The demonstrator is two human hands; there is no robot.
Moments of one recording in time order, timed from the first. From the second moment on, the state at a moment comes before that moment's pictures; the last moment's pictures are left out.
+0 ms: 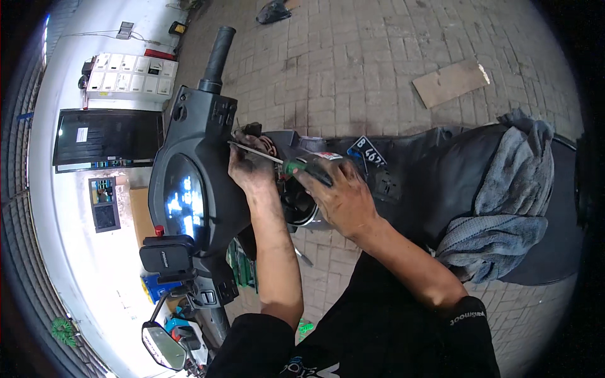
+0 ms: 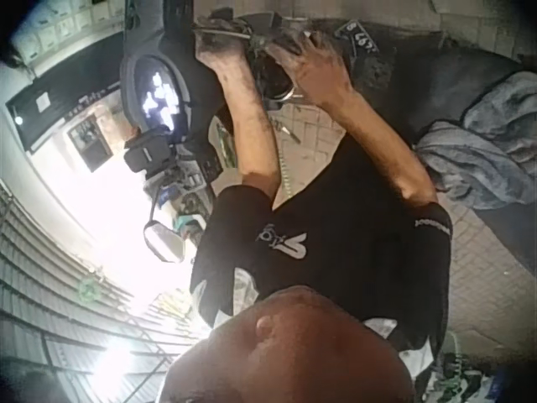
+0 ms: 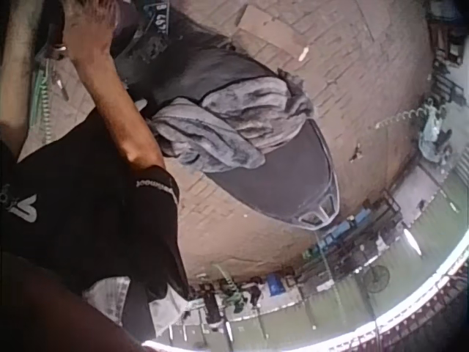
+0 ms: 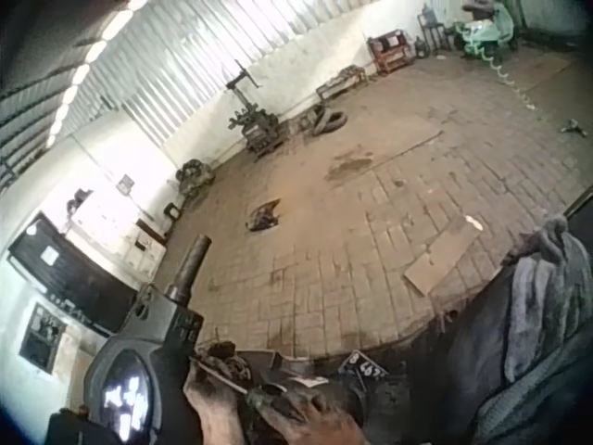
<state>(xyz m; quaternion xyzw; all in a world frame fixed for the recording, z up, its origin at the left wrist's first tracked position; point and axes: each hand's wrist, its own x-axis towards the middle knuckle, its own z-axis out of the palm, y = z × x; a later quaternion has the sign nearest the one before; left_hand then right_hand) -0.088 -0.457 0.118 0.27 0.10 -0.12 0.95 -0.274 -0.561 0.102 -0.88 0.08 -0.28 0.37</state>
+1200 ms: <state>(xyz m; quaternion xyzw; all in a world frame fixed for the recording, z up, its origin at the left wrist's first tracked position) -0.131 -0.459 0.045 0.52 0.00 -0.12 0.85 -0.292 -0.536 0.003 -0.74 0.25 -0.21 0.59</state>
